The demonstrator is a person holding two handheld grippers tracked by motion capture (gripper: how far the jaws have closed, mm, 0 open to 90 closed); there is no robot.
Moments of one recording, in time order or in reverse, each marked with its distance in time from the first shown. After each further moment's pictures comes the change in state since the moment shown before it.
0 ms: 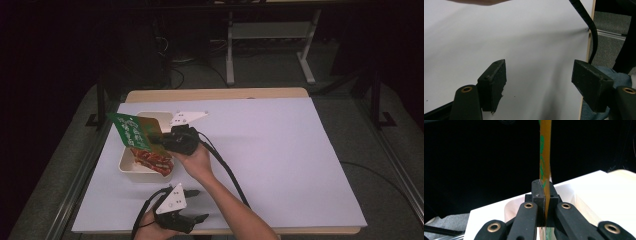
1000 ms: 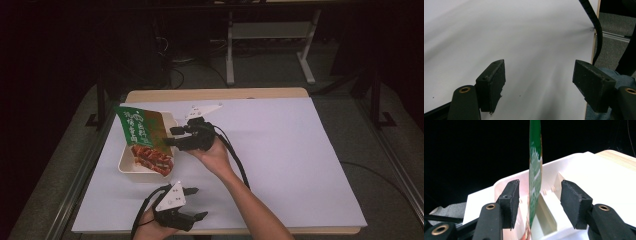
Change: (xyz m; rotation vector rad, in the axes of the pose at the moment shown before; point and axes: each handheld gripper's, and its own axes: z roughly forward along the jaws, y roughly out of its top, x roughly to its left) left arm 0.005 0.000 0.000 0.005 0.018 -0.022; right arm -0.025 0.000 -0.036 0.117 -0.030 0.050
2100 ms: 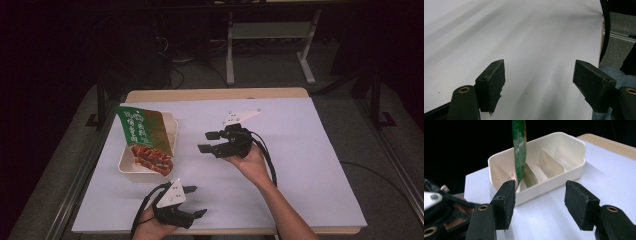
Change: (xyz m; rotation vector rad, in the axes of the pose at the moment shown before) left arm 0.006 0.000 0.001 0.024 0.018 -0.017; right arm -0.013 -0.035 -0.085 0.053 -0.067 0.024
